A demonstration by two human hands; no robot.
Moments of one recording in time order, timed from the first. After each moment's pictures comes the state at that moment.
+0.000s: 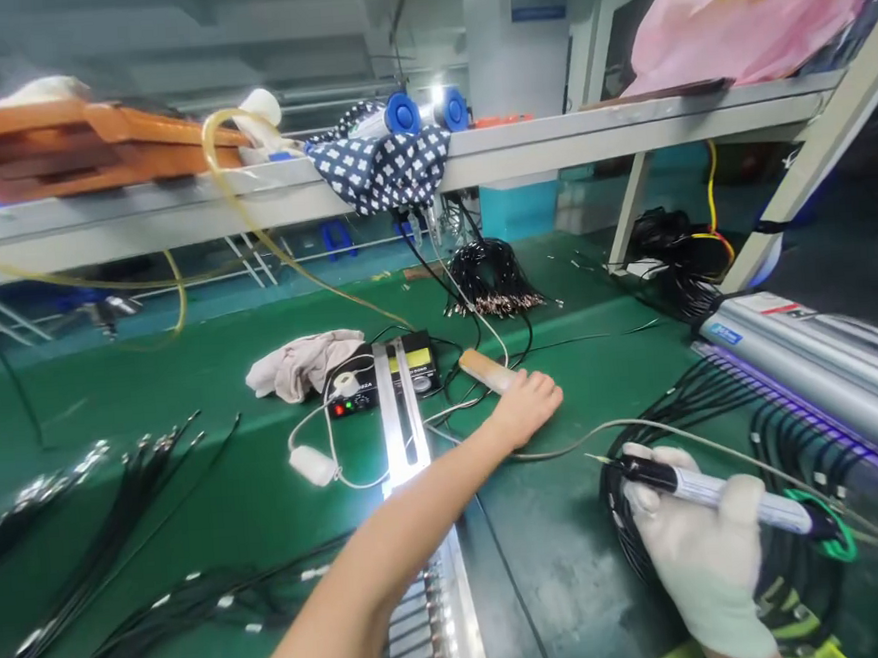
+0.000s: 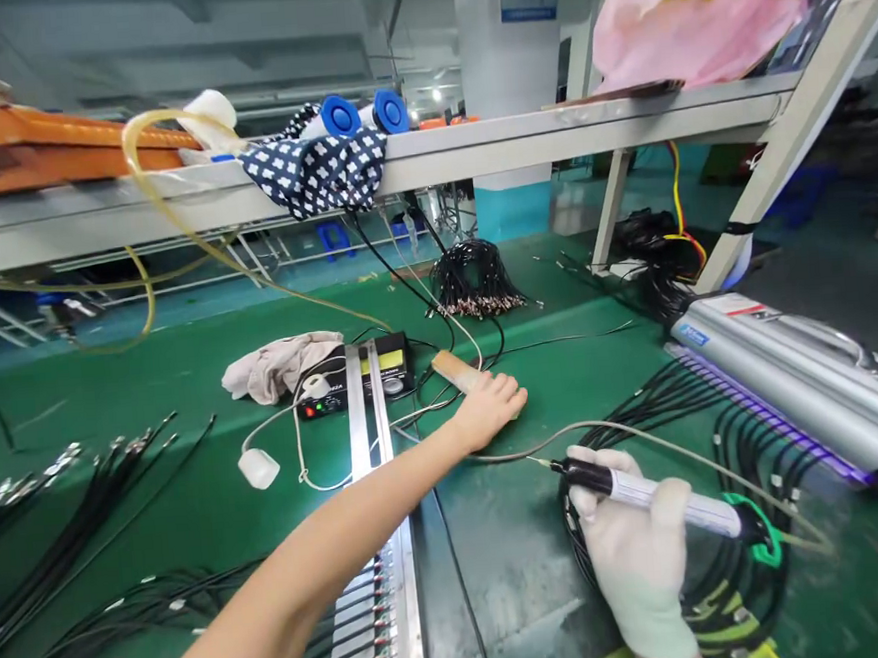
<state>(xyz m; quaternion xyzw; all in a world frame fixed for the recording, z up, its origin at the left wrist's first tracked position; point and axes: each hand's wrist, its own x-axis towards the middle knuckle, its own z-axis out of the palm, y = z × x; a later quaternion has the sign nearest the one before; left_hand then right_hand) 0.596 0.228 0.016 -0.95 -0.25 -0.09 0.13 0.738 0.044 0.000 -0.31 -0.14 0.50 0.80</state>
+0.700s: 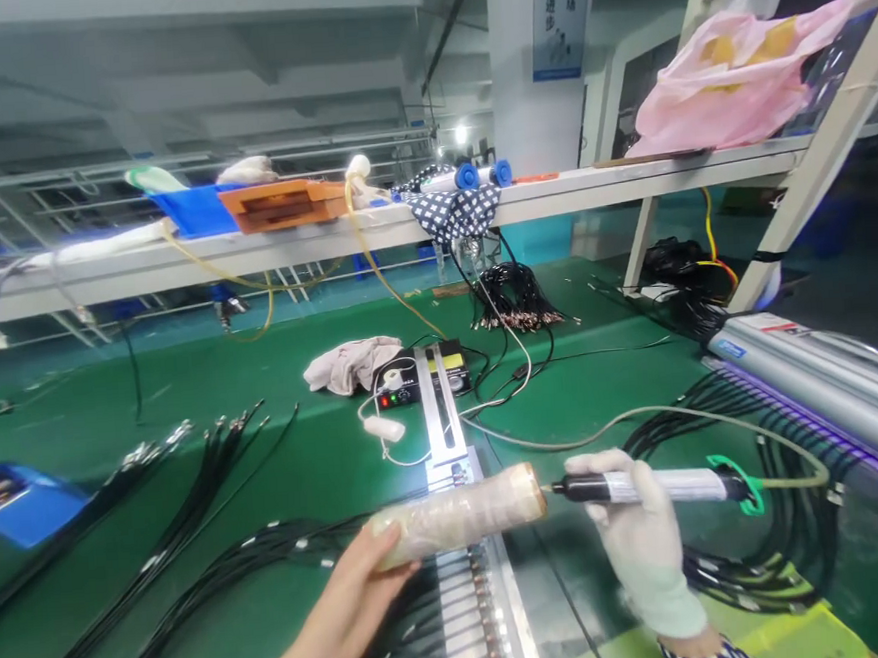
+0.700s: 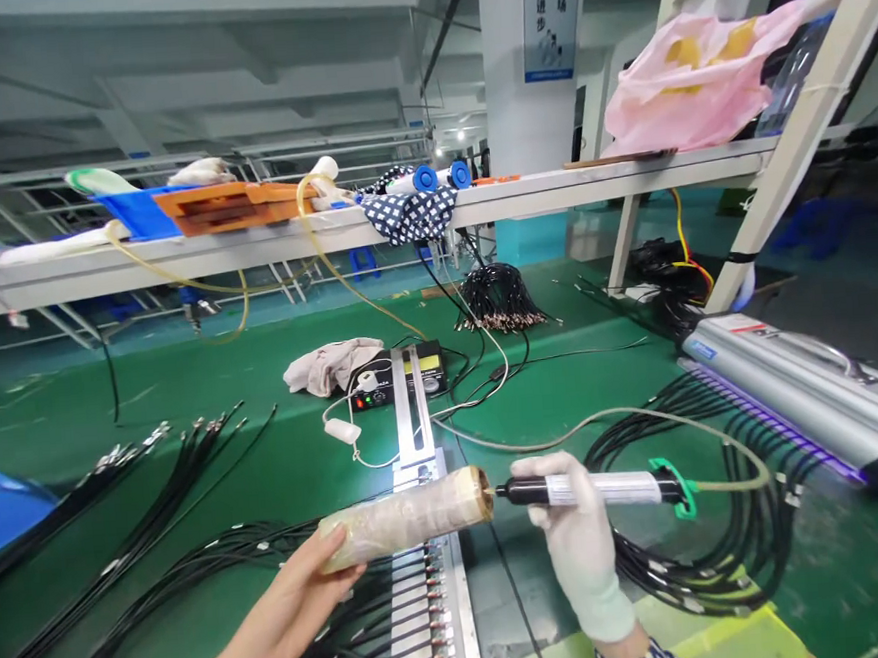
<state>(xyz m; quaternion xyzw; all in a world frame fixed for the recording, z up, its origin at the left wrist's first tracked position) 0.354 0.023 0.013 -0.21 -0.47 -0.53 -0.67 0.651 0.025 0.021 -0.35 -0.30 0.50 0.73</state>
